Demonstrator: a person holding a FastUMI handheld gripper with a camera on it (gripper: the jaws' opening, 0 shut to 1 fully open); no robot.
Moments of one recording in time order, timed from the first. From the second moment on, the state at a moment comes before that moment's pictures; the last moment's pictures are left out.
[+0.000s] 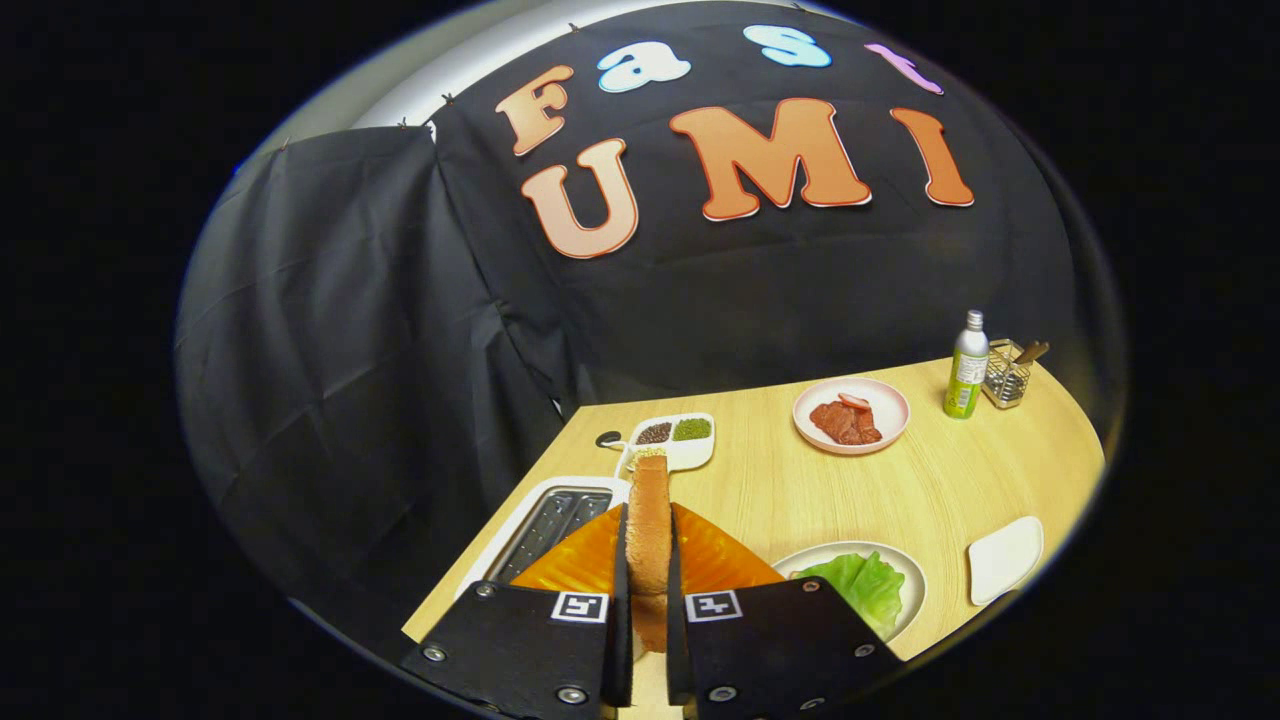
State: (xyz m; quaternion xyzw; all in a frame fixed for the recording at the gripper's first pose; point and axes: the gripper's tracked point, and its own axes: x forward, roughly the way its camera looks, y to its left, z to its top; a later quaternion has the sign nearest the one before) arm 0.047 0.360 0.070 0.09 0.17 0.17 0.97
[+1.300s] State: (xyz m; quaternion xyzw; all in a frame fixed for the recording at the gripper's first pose) arm 0.083 0.251 -0.057 0.11 0.25 0.15 0.95
